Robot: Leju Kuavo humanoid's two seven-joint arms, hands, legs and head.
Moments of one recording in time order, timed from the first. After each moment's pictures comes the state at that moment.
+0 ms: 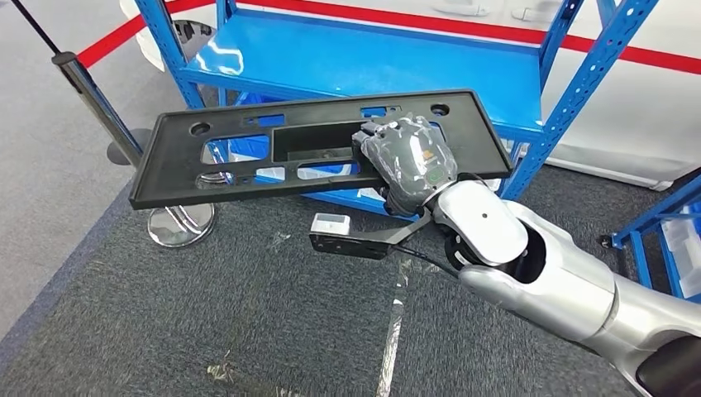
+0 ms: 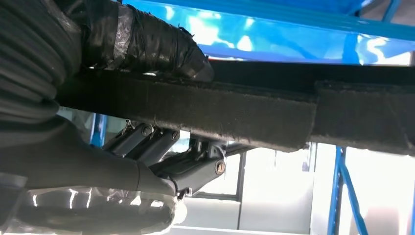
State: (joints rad) left arm -0.12 0.11 -1.21 -0.20 1.10 0.43 0.20; right arm -0.98 -0.37 1.10 -1.65 0.79 0.16 0.36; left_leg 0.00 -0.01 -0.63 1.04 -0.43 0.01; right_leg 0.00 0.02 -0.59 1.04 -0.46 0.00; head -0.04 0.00
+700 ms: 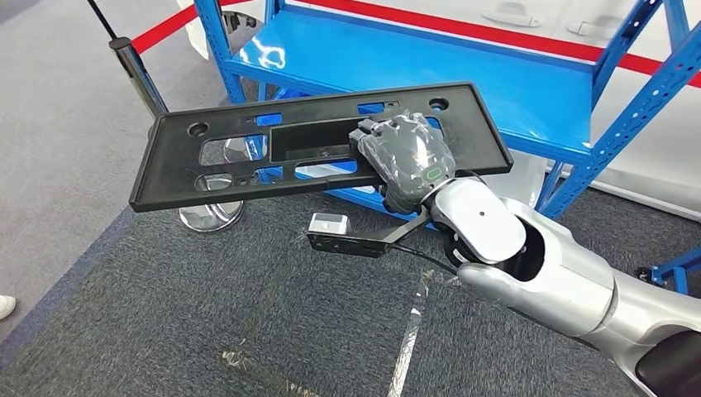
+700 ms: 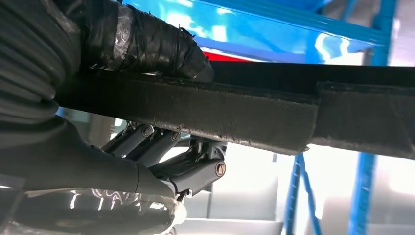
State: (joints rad) left arm -0.11 0.11 -1.21 -0.20 1.10 0.42 0.20; right arm -0.99 -0.37 1.11 -1.65 0.81 0.18 0.35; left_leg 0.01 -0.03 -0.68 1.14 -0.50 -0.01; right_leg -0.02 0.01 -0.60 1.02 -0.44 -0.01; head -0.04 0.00
